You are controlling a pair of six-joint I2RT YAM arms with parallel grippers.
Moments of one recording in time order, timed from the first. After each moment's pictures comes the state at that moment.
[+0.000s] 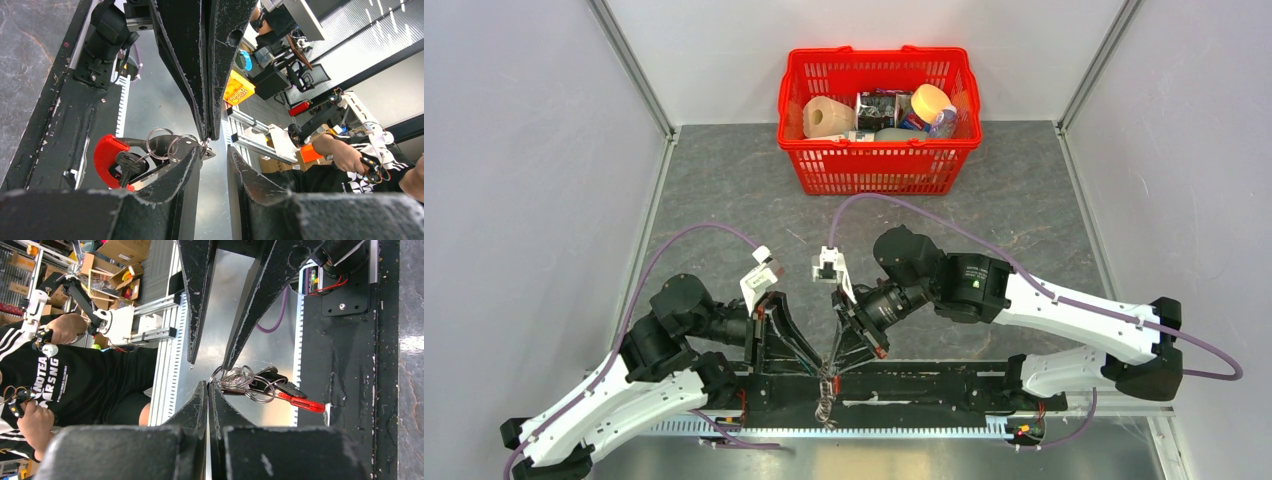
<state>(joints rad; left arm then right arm) -0.93 0.44 0.71 -0.28 0.82 -0.75 1.24 1.26 1.31 -0.50 -0.74 0.42</state>
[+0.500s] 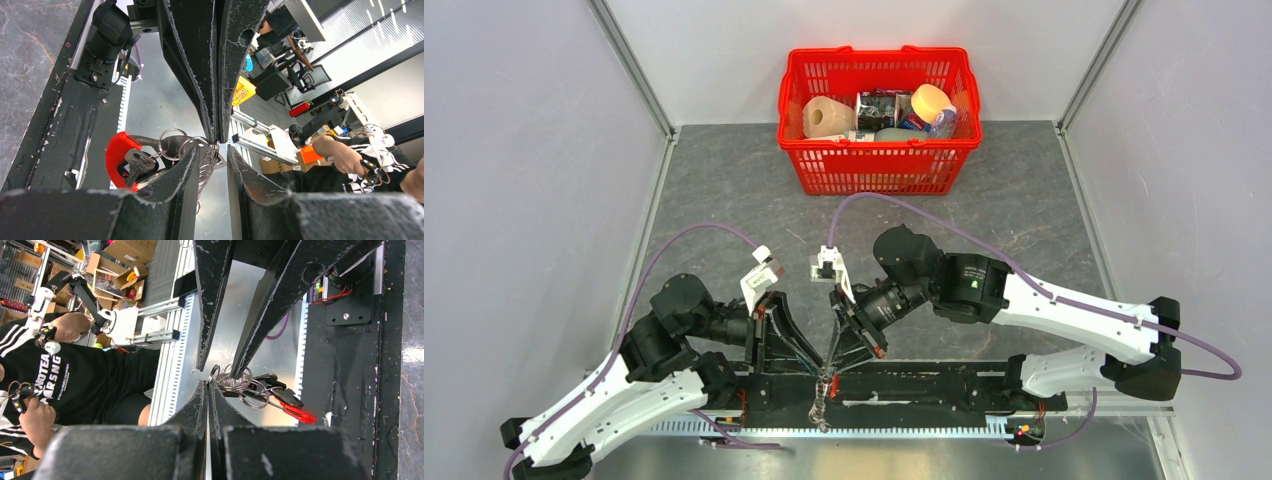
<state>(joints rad) -0.93 0.44 0.71 -0.28 0.82 -0.75 1.24 1.26 1.30 -0.45 -0.77 0.43</state>
